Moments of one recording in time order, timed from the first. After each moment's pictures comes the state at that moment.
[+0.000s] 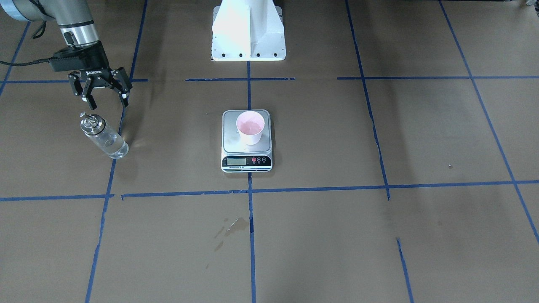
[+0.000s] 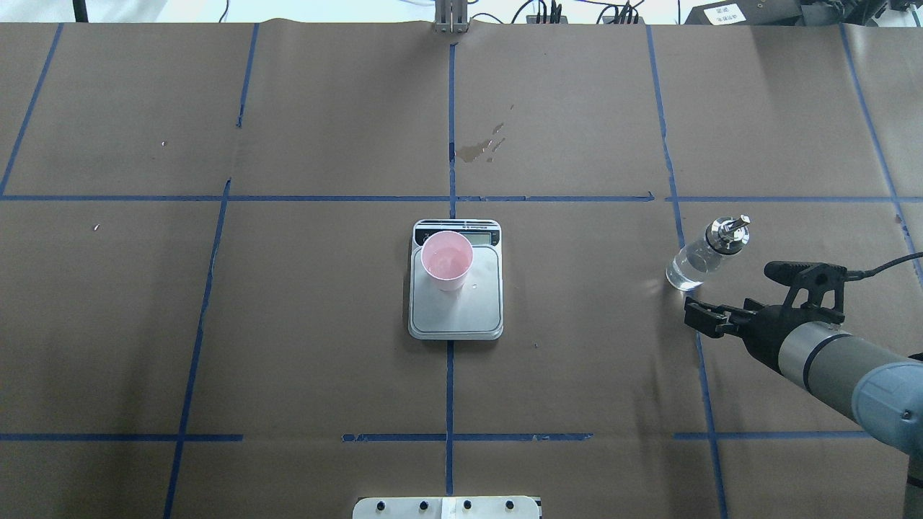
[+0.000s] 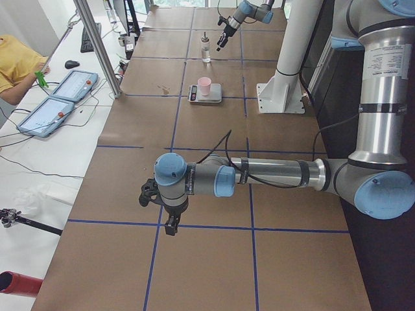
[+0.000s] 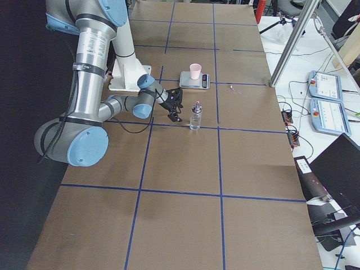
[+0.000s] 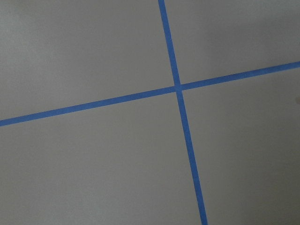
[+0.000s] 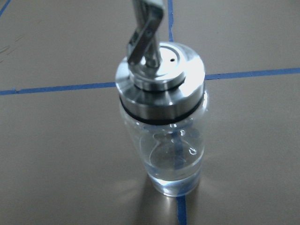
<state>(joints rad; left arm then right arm) -1.58 -1.55 -1.62 -1.61 -2.33 0.17 0.34 -1.82 2.03 -0.81 1.22 1.35</state>
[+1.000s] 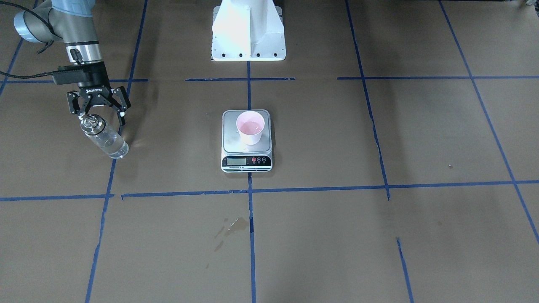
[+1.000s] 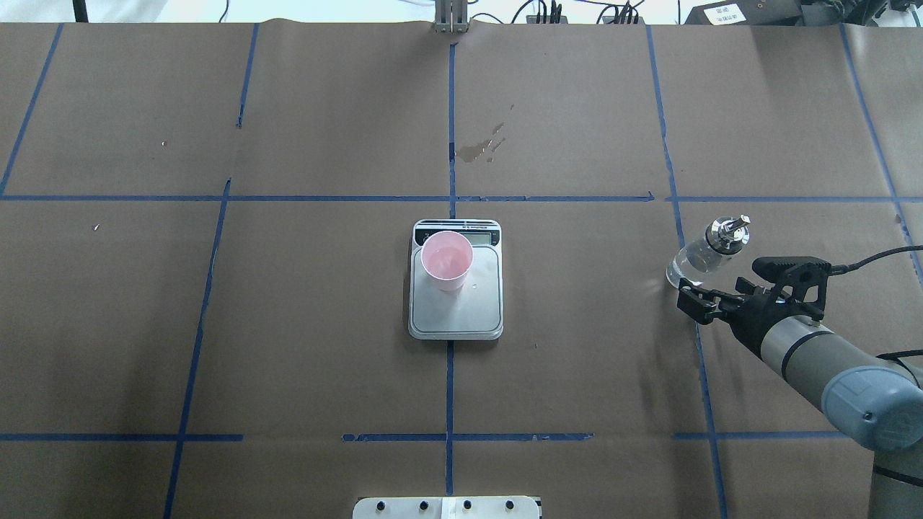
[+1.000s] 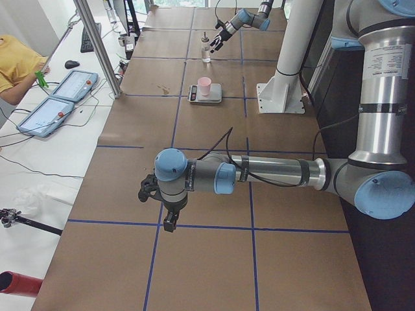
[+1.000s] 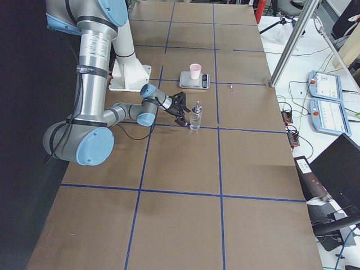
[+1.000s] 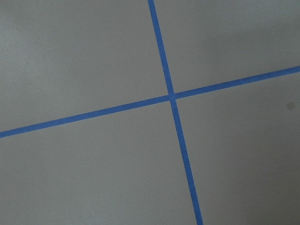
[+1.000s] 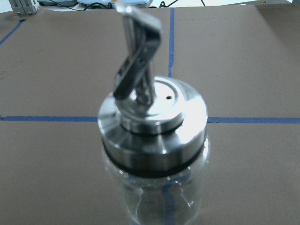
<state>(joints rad) -1.58 -1.55 -1.64 -1.61 -2.33 0.17 0.34 -1.76 1.93 -0.73 1.06 1.26</state>
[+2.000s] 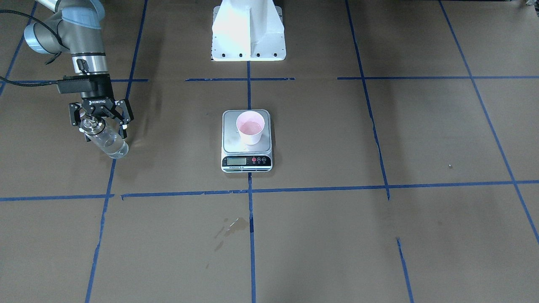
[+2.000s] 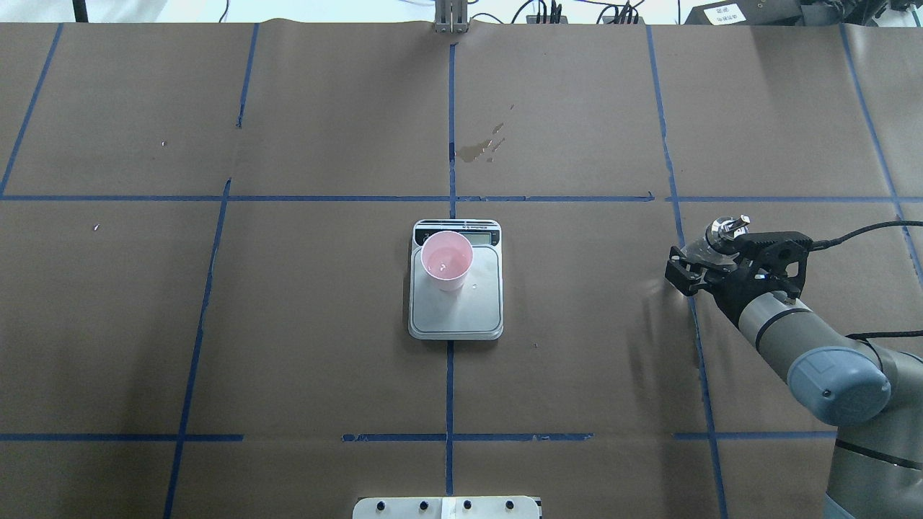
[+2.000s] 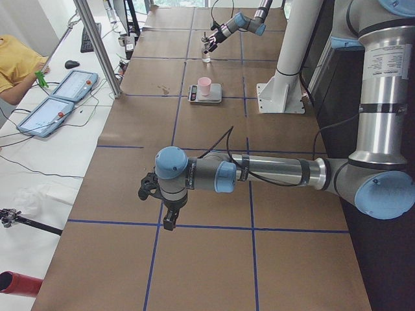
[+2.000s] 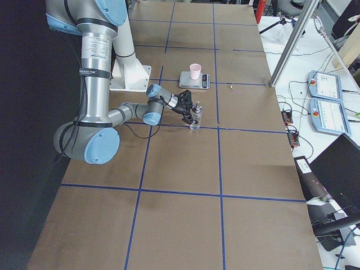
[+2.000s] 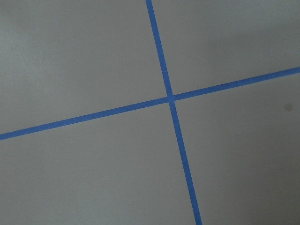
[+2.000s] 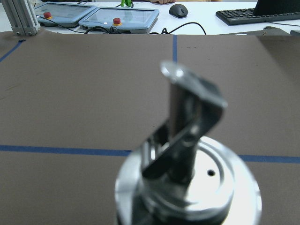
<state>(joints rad) -1.58 -1.55 -1.65 -1.61 -2.33 0.17 0.38 -1.67 1.85 -0.73 1.01 1.21</state>
